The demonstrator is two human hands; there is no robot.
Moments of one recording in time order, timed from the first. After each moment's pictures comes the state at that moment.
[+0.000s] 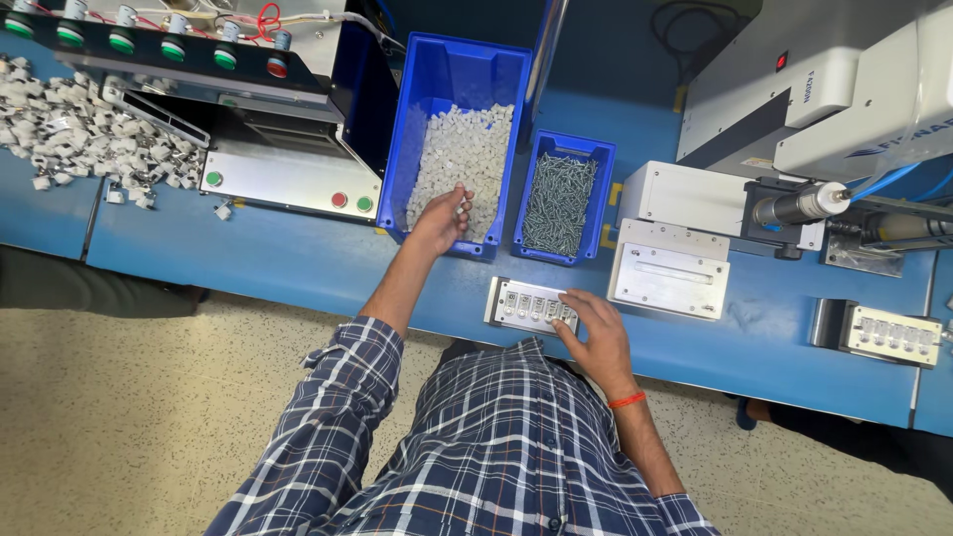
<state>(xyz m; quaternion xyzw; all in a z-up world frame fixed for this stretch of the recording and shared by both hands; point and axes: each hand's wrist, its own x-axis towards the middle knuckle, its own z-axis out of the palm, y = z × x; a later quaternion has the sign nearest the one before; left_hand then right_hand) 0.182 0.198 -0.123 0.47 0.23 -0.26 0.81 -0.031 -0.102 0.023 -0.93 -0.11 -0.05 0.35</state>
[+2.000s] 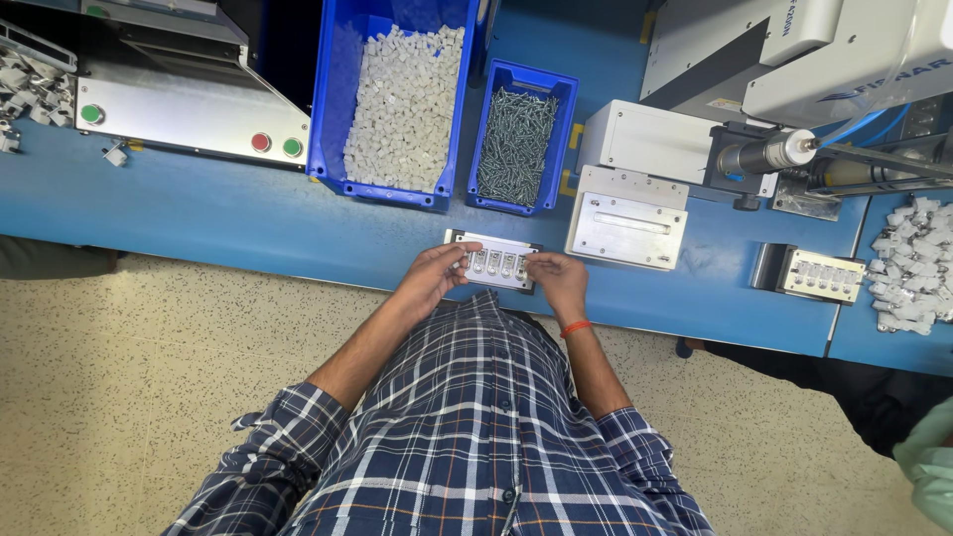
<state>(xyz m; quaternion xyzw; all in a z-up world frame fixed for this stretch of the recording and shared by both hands) 0.005 0.130 -0.068 0.48 0.20 -0.35 0.78 -0.019 -0.126 -0.087 -0.76 0.24 0.13 0.59</state>
